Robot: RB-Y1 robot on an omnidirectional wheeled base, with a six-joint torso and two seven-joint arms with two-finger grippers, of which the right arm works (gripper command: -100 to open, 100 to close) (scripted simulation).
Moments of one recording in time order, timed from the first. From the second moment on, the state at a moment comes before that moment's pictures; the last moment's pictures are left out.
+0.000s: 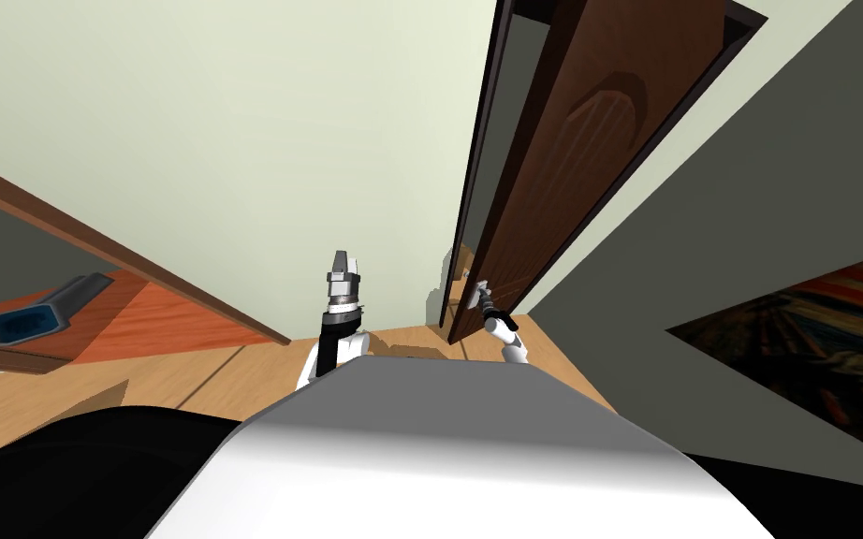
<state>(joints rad) -0.04 -0.12 -0.08 -1.23 -0.65 0.09 0.68</state>
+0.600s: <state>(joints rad) -0.07 -0.11 -0.08 -1.20 -0.74 0.13 0.67</state>
